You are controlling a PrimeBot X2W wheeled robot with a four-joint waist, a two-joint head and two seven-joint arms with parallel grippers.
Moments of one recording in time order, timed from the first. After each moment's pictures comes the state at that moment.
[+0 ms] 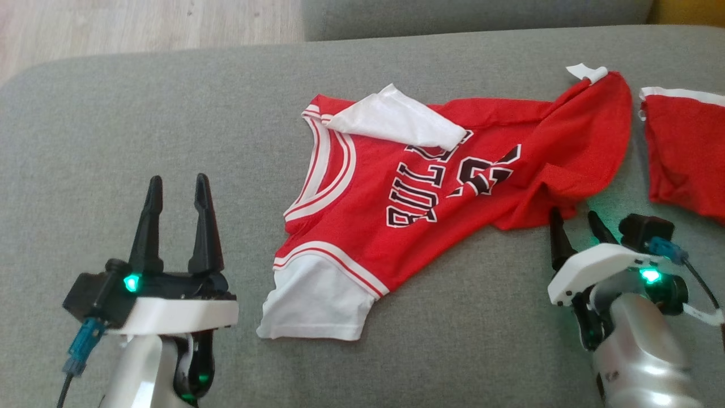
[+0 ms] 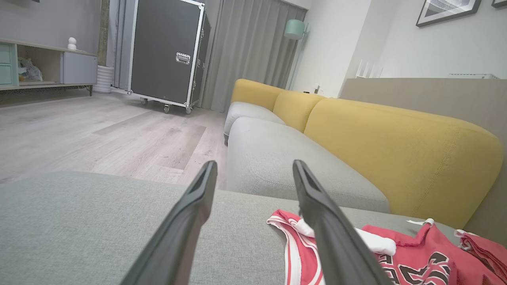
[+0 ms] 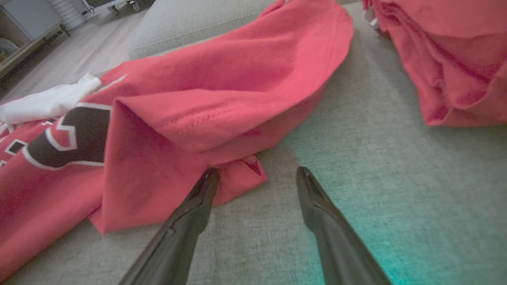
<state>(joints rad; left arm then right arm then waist) -0.16 0.12 -0.16 0.12 -0.40 -0.07 -0.26 -0.42 -0.05 -0.10 0.86 0.14 0.13 -0.11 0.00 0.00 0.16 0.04</state>
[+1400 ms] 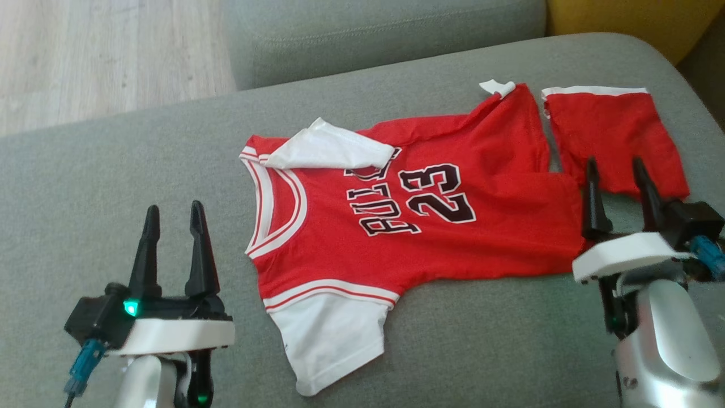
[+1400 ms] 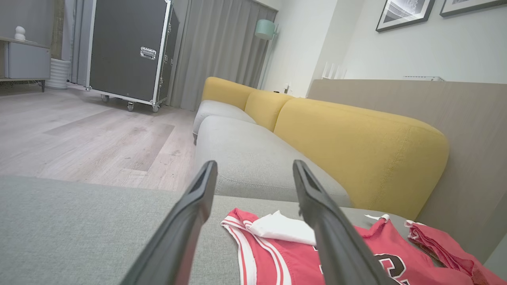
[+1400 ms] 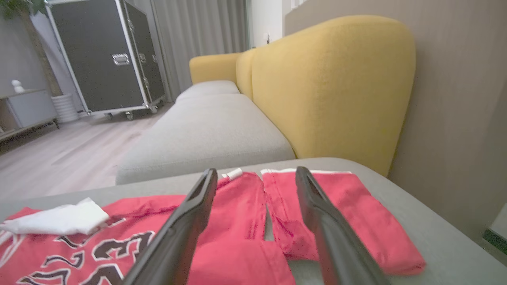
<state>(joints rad) -0.11 0.05 -0.06 0.17 -0.35 -0.13 -0.26 -0.32 -0.05 -0.14 0.49 0.03 0.13 -0.20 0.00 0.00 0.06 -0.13</state>
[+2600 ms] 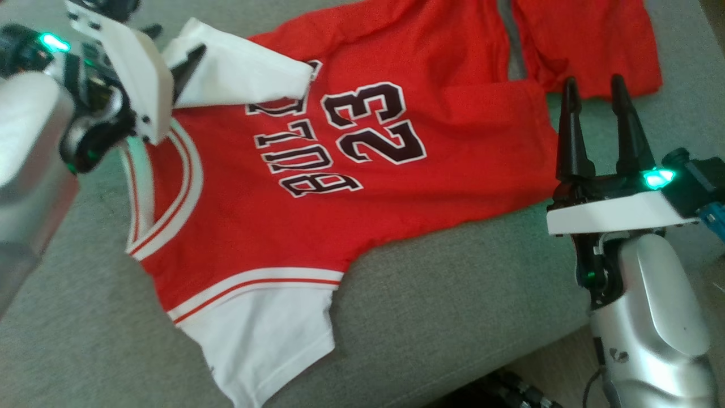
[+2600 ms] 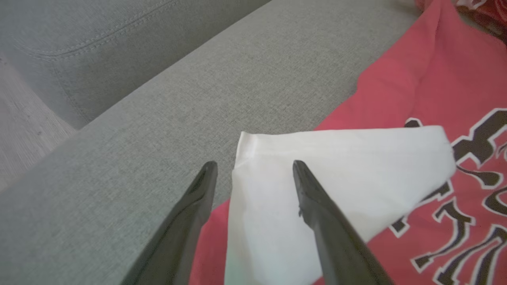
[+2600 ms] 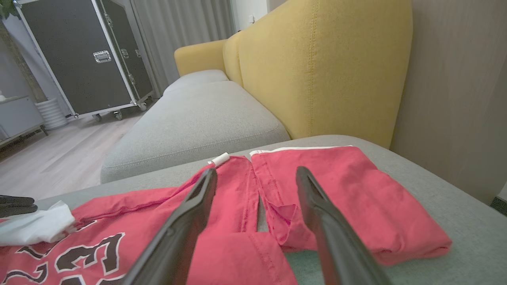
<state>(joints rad) -1.11 0.56 -0.92 0.52 -0.87 -0.13 0.56 -0.38 -0.05 0.07 0.24 0.28 0.13 -0.25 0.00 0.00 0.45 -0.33</state>
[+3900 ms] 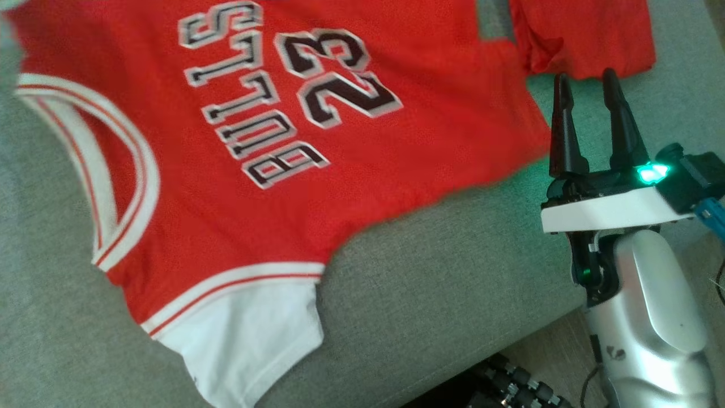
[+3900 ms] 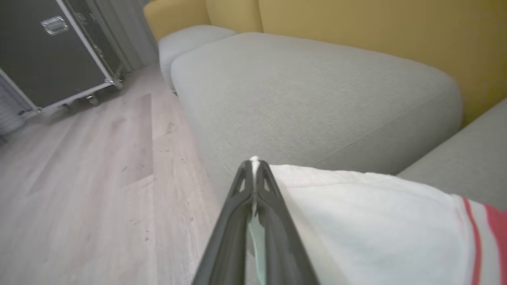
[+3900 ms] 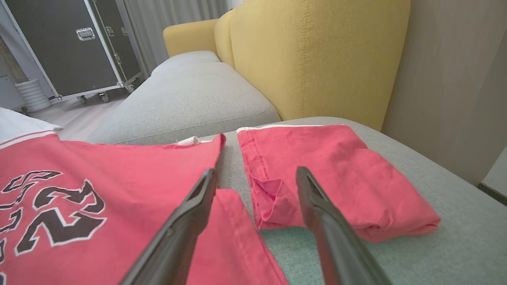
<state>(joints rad) -1.44 0.60 -1.02 0.96 -0.80 0.02 -0.03 -0.39 -0.05 0.09 0.24 0.29 0.13 -0.25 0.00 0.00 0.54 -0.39</state>
